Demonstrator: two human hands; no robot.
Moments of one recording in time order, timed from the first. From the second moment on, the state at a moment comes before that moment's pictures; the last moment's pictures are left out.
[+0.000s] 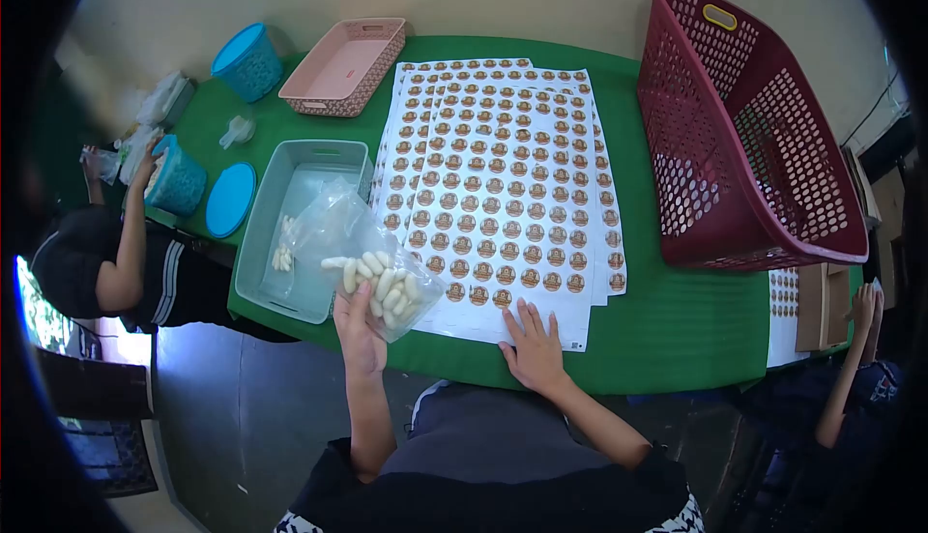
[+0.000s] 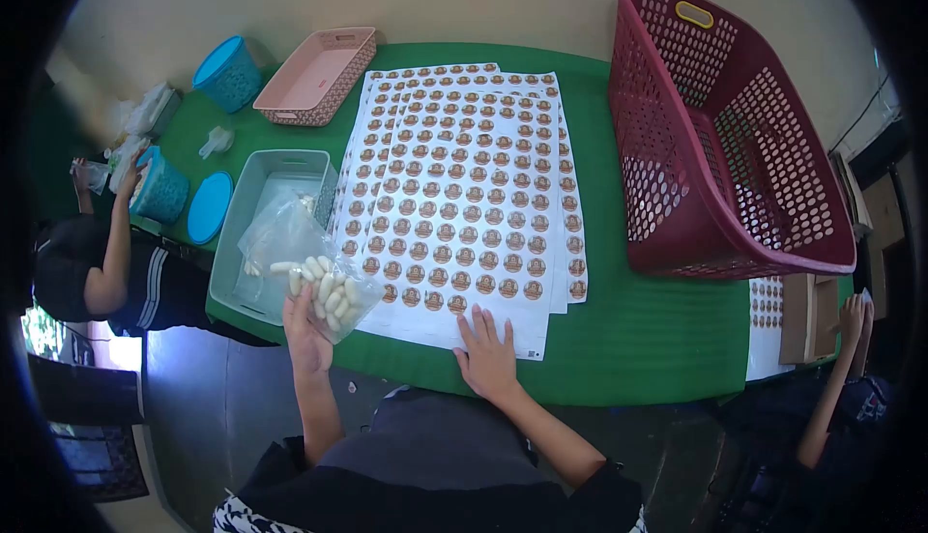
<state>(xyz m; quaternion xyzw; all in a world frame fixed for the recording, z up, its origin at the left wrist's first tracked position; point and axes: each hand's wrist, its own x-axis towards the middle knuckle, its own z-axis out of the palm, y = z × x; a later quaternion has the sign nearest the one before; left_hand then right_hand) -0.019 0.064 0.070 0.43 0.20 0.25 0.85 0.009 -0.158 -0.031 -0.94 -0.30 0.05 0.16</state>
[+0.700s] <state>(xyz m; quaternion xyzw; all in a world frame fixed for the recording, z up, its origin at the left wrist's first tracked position) -0.017 0.003 0.088 0.51 0.20 0.23 0.80 0.060 -0.185 -0.010 -0.79 -0.25 -0.08 0.55</state>
